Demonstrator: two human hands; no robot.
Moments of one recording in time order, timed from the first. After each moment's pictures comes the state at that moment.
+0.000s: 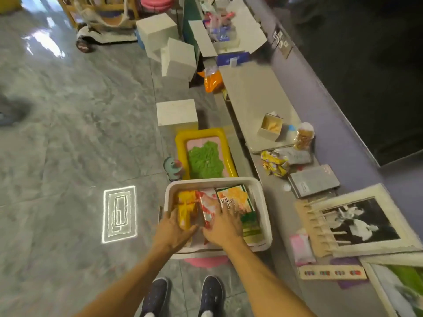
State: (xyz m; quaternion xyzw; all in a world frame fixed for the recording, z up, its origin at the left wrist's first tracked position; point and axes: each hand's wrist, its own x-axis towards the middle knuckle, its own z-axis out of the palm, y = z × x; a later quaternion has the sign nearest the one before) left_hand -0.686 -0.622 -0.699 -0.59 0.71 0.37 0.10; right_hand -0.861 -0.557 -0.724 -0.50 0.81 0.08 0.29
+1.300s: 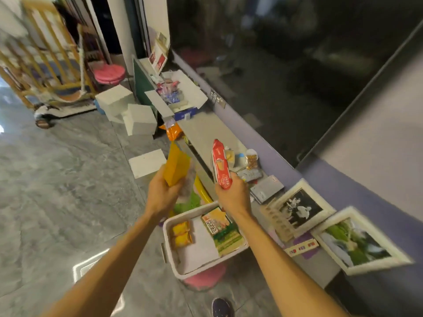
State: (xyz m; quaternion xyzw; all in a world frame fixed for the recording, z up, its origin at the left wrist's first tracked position) left_hand -0.711 -0.708 -0.394 -0.36 0.73 0.51 -0.29; right_hand -0.867 -0.562 -0.394 -0.25 0.85 -0.43 0.16
